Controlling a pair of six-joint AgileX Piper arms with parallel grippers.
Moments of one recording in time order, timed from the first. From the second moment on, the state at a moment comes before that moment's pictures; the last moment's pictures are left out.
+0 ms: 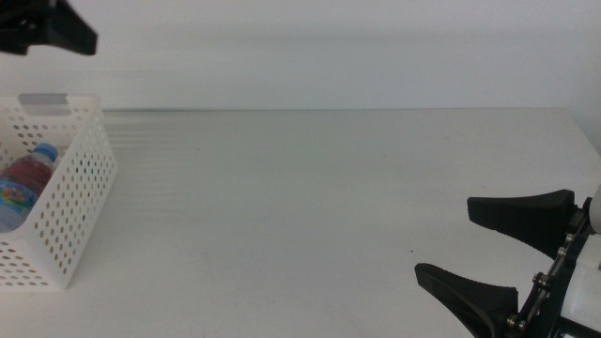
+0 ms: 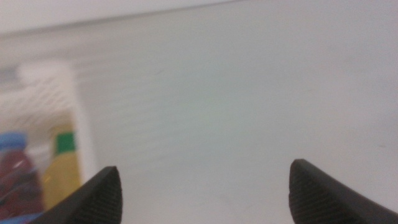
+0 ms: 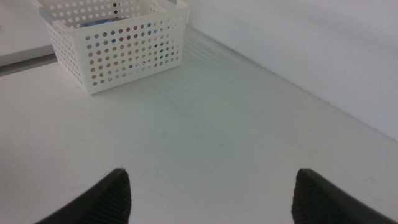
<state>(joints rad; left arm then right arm) 0.10 1.37 -1.56 -0.41 1.15 0.37 0.79 0.76 -0.49 0.13 0.07 -0.22</state>
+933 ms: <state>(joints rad) -0.18 0.94 -0.96 -0.43 0.56 0.36 0.79 0.76 -0.49 0.13 0.07 -0.22</state>
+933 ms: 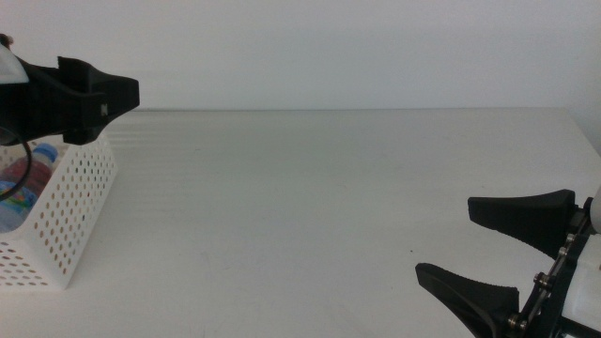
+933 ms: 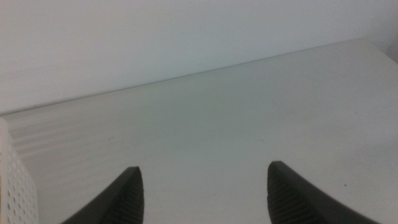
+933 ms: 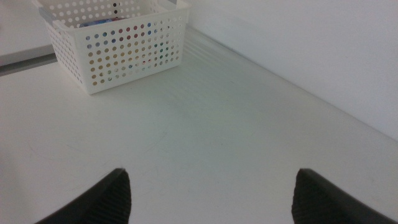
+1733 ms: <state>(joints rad) -0.18 0.49 -0.58 -0.33 0.55 0.36 0.32 0.50 -0.24 0.10 0.07 -0.22</state>
